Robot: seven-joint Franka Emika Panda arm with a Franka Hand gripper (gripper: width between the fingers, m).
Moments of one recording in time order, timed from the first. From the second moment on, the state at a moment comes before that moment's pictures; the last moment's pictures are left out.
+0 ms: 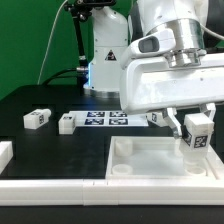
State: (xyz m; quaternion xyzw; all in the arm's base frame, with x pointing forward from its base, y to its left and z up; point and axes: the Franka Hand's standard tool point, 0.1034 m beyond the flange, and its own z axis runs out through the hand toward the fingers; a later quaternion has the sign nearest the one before) arm 0.630 0.109 0.083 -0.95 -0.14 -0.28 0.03
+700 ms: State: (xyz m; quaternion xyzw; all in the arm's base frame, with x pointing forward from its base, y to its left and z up) arm 0.627 0.117 0.071 -0.95 -0.14 -0.29 0.04
